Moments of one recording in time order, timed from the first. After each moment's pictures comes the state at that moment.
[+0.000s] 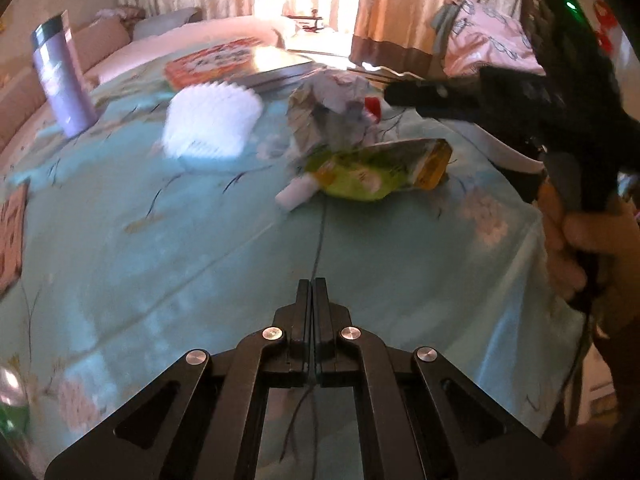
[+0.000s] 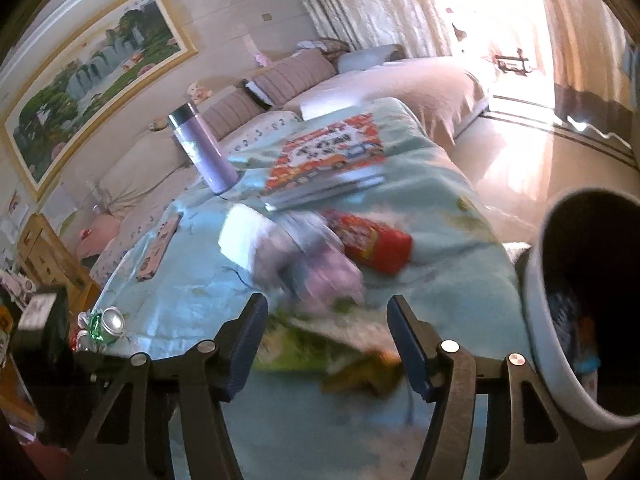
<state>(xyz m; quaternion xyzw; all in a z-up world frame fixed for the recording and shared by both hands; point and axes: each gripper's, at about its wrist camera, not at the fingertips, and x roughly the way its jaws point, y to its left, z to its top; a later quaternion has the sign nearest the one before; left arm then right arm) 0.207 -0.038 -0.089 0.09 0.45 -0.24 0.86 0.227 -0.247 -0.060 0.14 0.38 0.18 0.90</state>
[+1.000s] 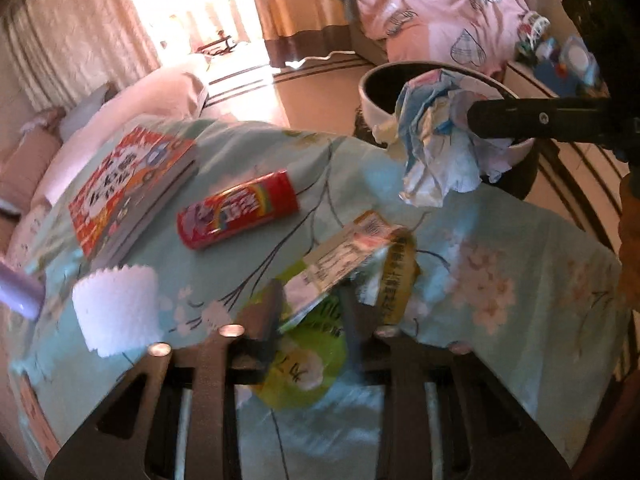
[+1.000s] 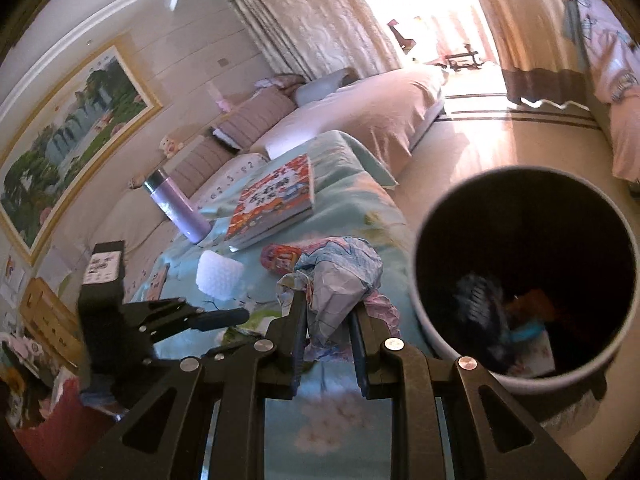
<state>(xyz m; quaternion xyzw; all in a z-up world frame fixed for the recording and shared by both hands) 0.255 -0.163 -0.075 0.28 0.38 -0.34 0.81 0.179 -0.339 -0.048 0.23 0.35 0.12 0.90</state>
